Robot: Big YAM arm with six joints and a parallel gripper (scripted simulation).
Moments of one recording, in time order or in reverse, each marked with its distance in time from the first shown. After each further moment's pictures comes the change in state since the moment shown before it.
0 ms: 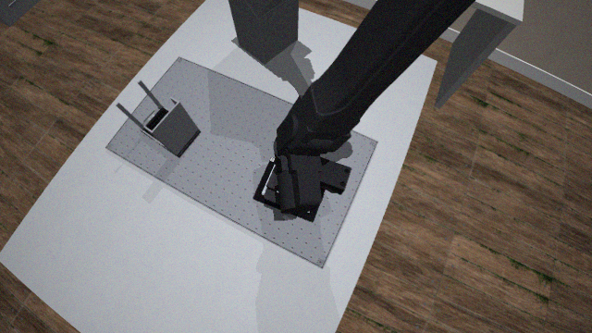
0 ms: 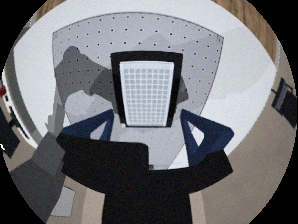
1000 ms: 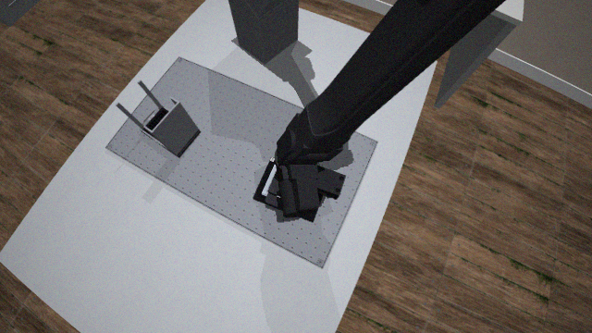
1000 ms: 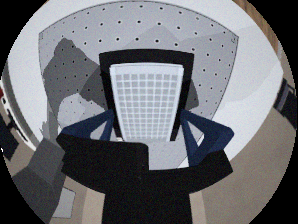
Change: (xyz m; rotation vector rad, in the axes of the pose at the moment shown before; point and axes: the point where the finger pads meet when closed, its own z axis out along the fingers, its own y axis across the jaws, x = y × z) arm 0.002 0.000 0.043 -0.001 0.002 0.004
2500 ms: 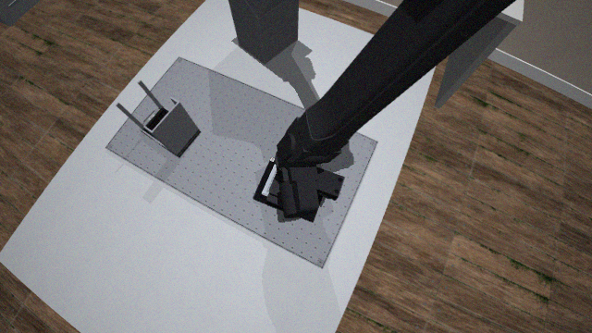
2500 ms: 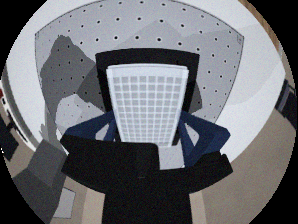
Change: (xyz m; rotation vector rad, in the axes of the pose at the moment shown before) arm 0.000 0.001 0.012 -0.003 0.001 0.001
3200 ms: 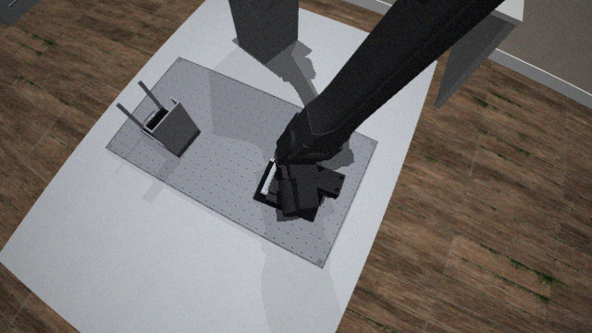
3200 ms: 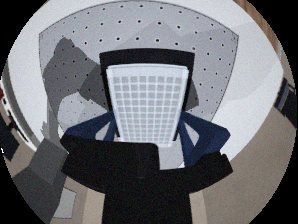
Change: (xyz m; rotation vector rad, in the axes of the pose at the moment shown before) arm 0.000 0.000 -0.012 0.002 -0.001 0.006
